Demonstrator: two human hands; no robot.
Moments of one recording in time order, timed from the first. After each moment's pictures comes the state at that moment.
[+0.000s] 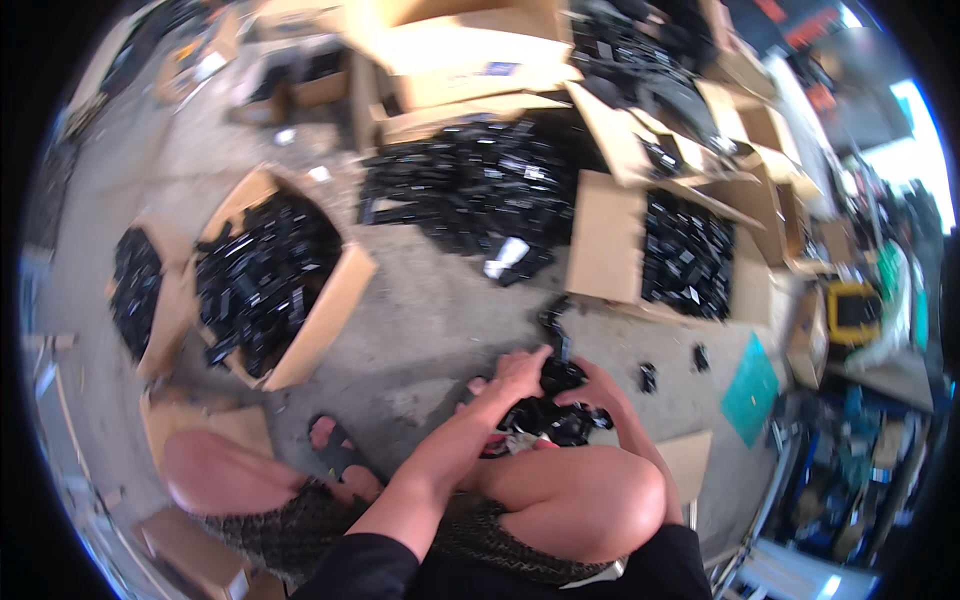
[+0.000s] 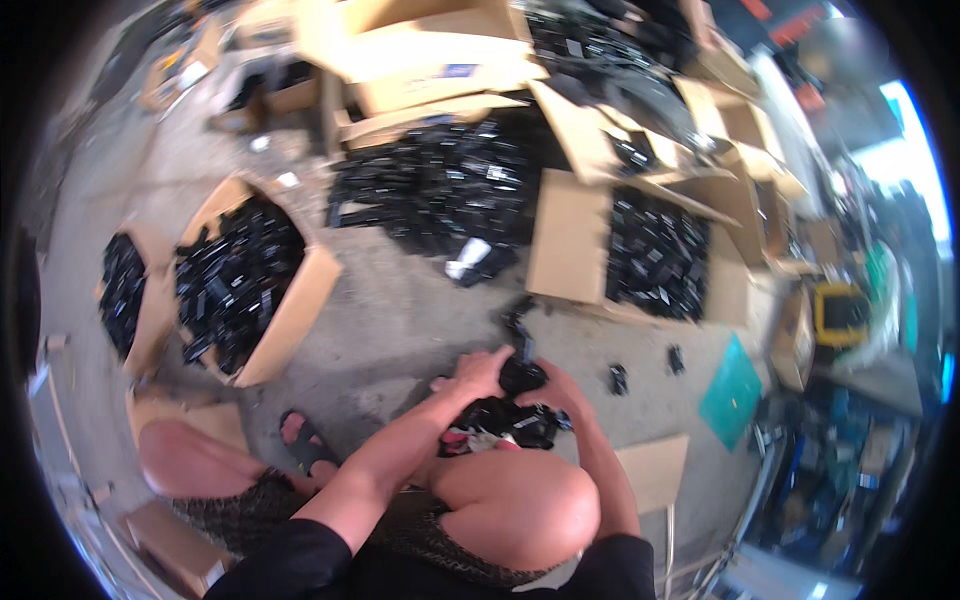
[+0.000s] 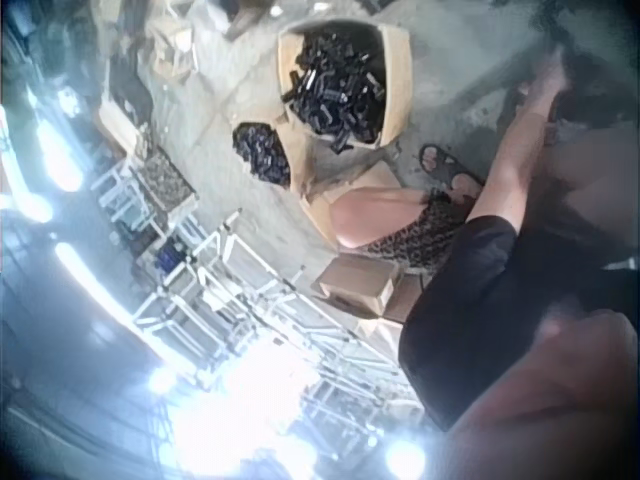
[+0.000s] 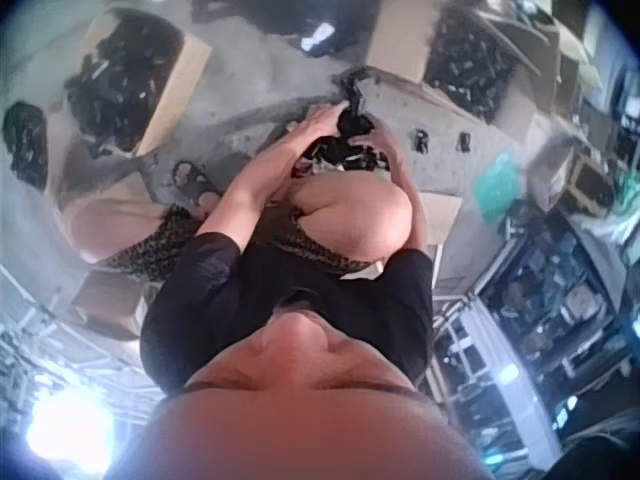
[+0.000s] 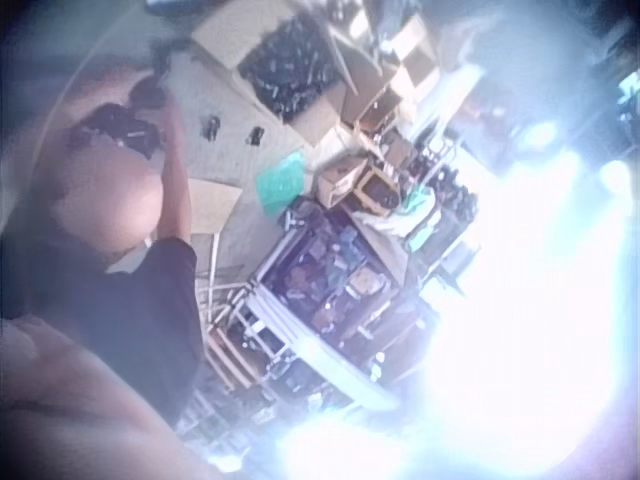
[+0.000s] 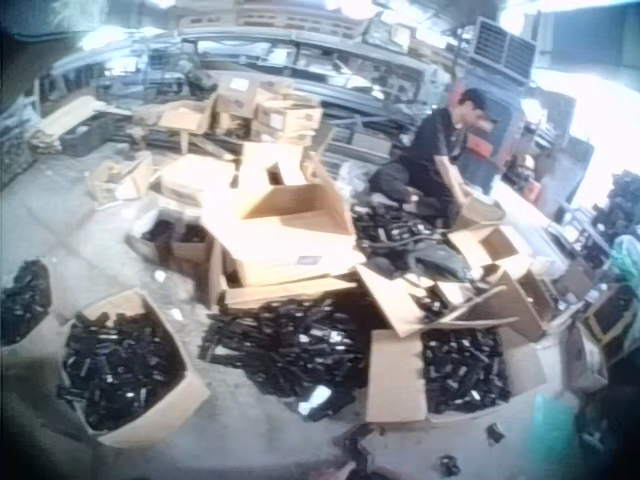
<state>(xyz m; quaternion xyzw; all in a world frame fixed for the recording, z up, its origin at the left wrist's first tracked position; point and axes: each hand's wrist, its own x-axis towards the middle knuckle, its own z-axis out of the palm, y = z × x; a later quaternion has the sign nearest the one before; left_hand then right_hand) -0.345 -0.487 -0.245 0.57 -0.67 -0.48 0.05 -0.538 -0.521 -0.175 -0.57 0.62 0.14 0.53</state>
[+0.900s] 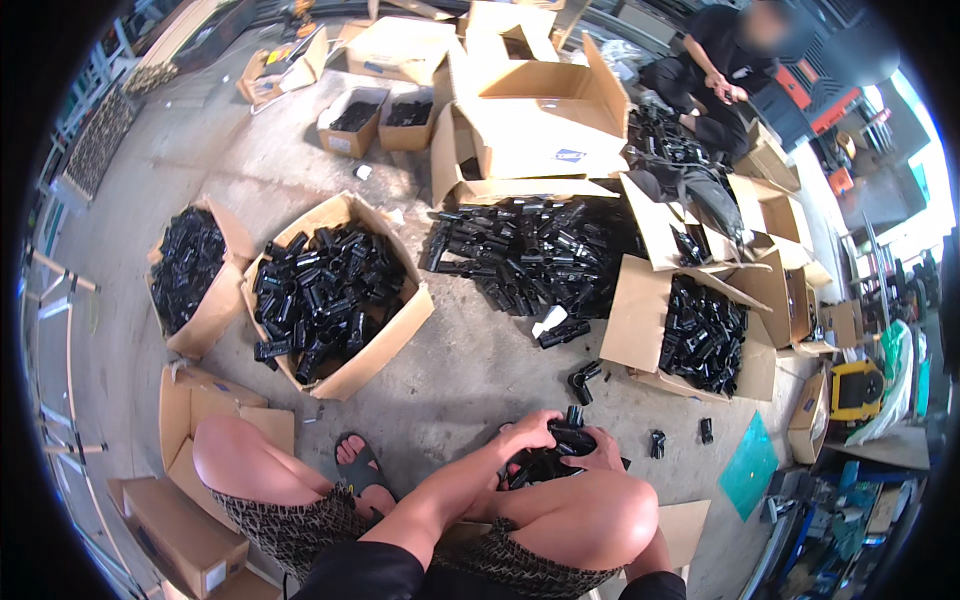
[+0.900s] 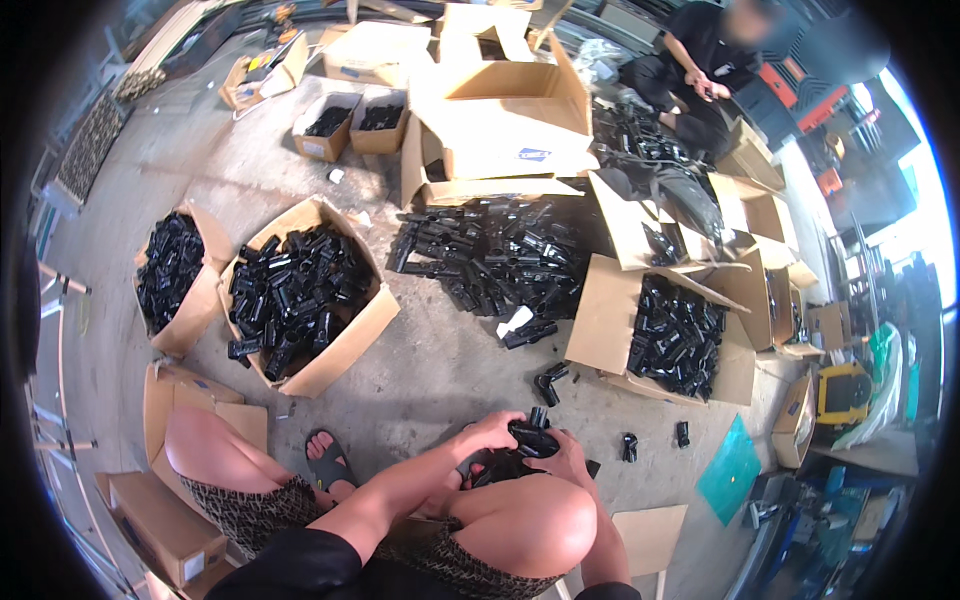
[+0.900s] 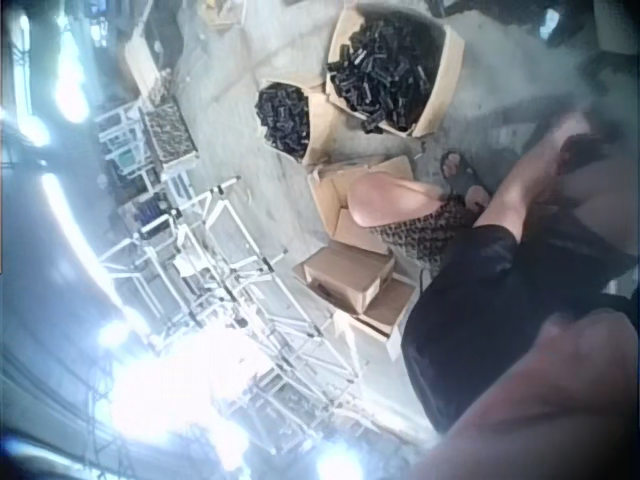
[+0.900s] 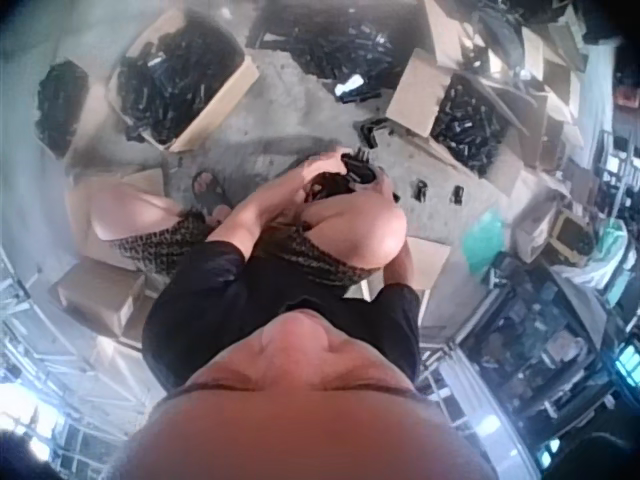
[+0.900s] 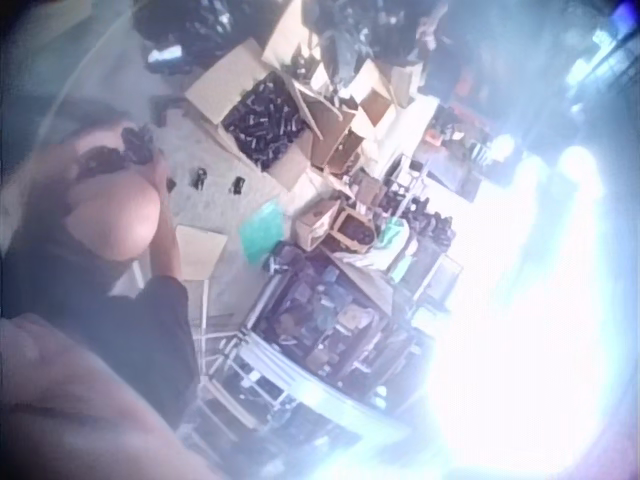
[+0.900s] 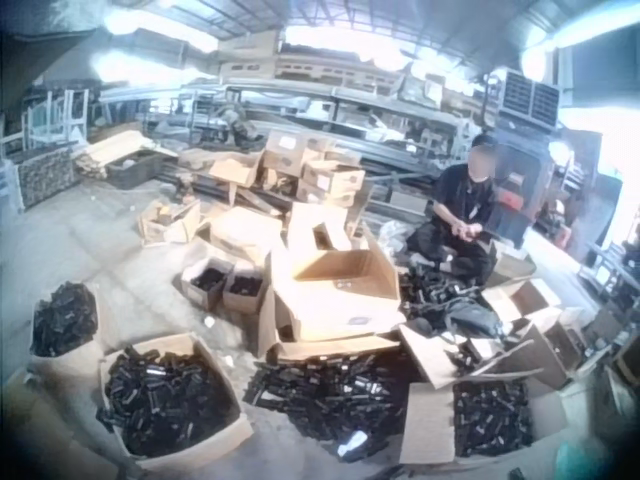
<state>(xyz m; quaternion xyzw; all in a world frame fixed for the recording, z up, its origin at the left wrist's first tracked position) -0.314 -0.458 -0.253 0.53 -0.48 -0.67 0.20 -0.527 -0.464 -0.192 -0.71 0.57 -0.03 0.40</state>
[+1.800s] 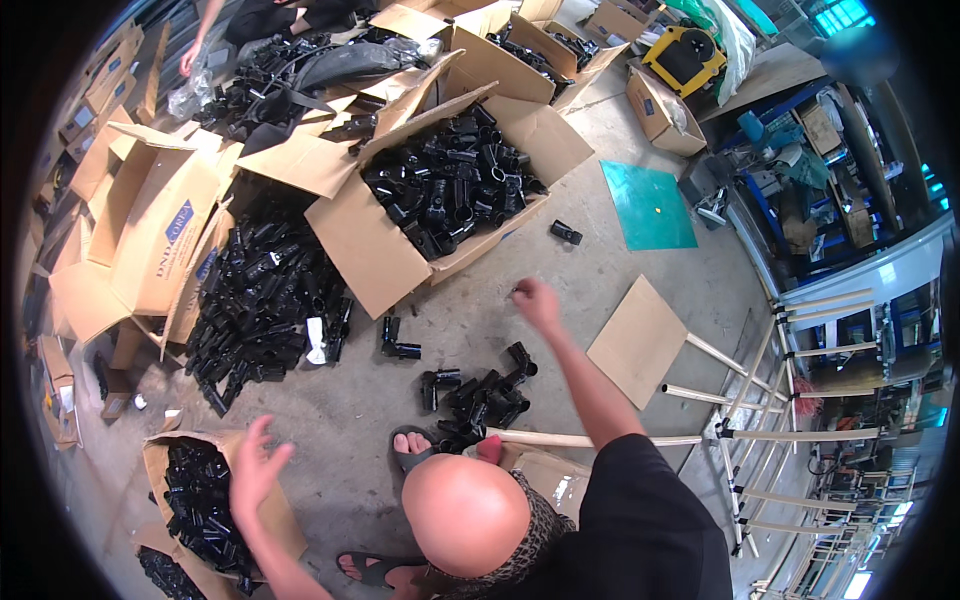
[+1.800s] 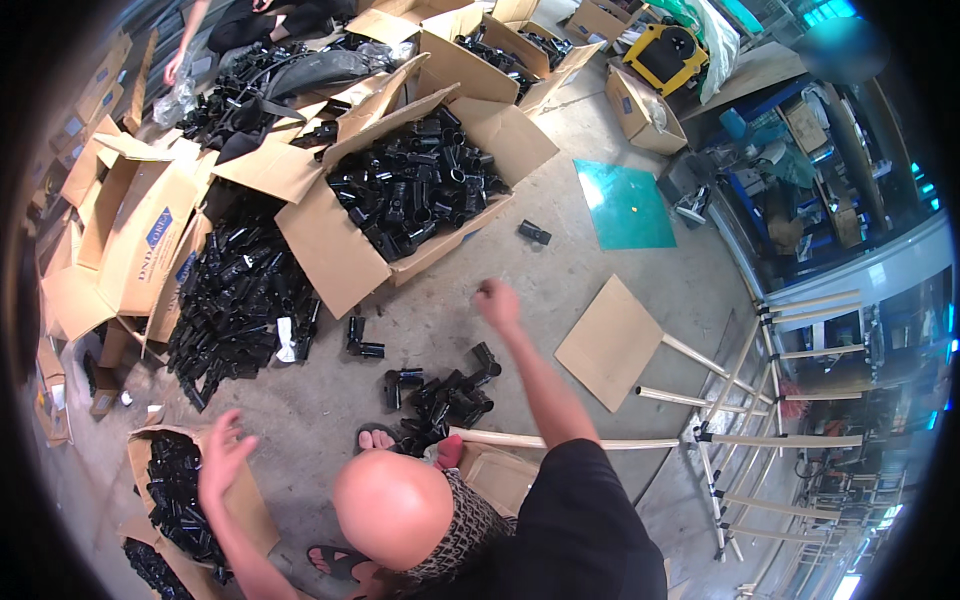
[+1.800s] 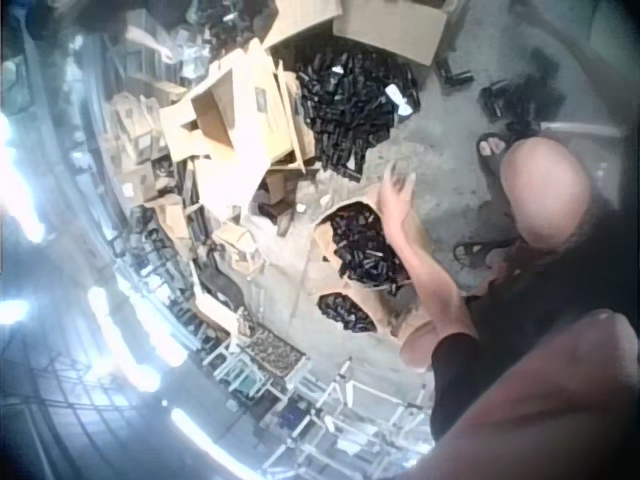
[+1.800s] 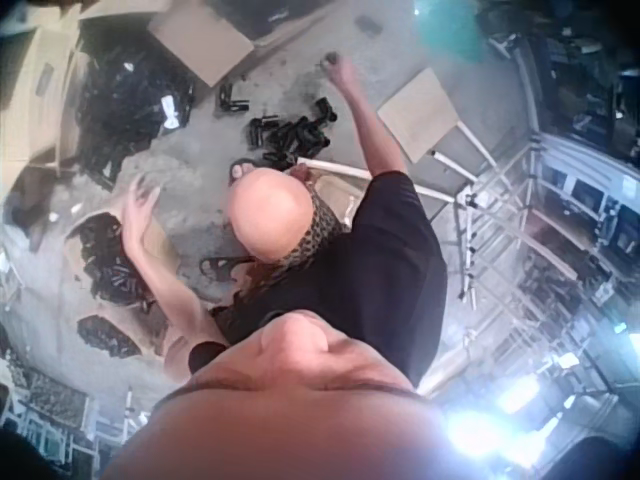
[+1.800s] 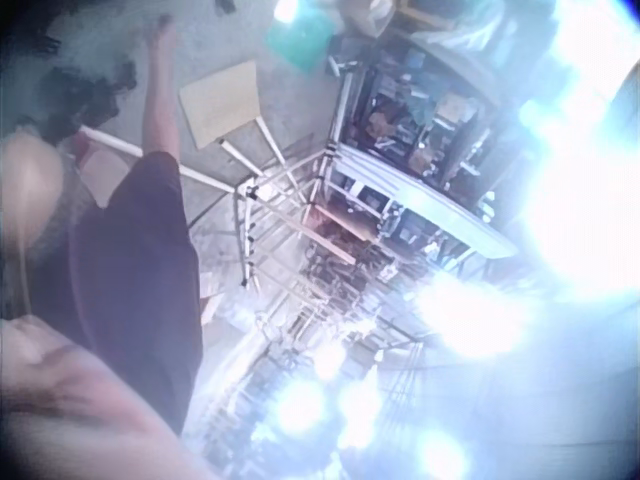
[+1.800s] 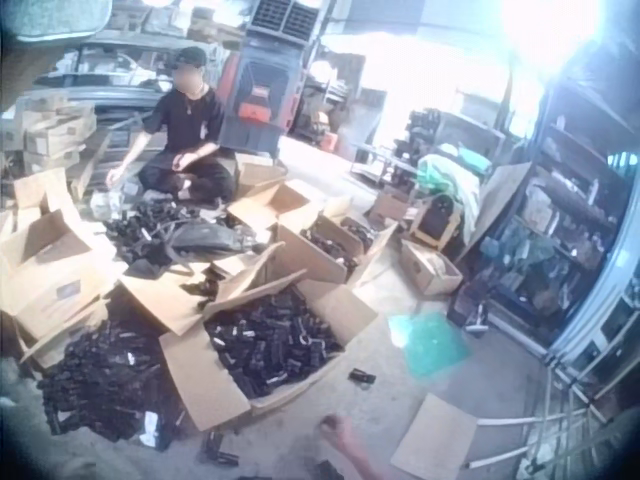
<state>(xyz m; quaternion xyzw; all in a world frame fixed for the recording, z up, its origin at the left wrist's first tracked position) -0.115 -0.545 -0.100 0.60 -0.62 -0.50 0.09 -0.704 -0.518 -0.258 -0.42 0.86 -0.22 0.20</state>
